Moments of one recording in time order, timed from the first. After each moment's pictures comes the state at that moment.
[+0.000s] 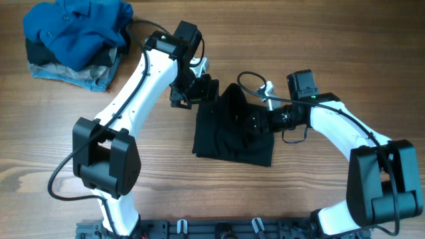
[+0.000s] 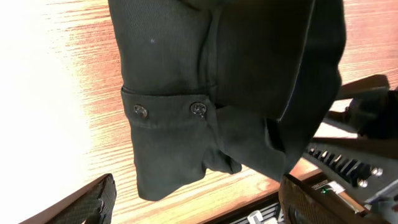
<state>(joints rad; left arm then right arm) -0.40 1.97 1.72 -1.30 0.38 -0.31 0.17 1.69 0.90 -0.56 -0.79 -0.01</state>
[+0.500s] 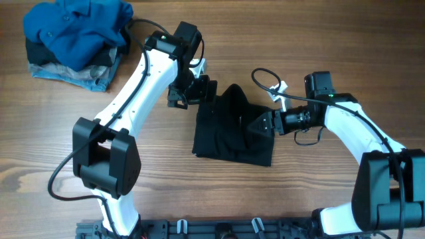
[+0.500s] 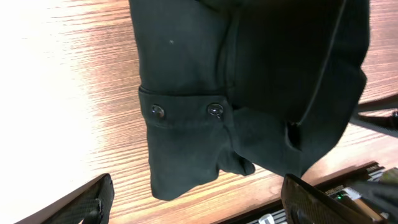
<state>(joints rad) -0.40 1.97 1.72 -1.31 0.32 -0.30 0.06 1.65 0.90 -0.70 -0.97 -0.26</state>
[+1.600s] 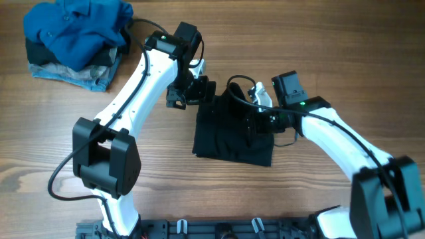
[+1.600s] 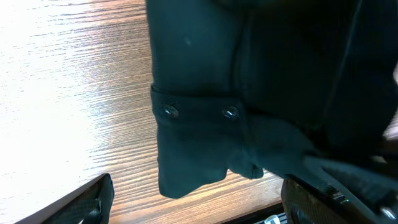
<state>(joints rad) -0.40 1.97 1.72 -1.32 0.30 -0.30 0.30 1.57 0.90 -0.57 -0.69 0.24</state>
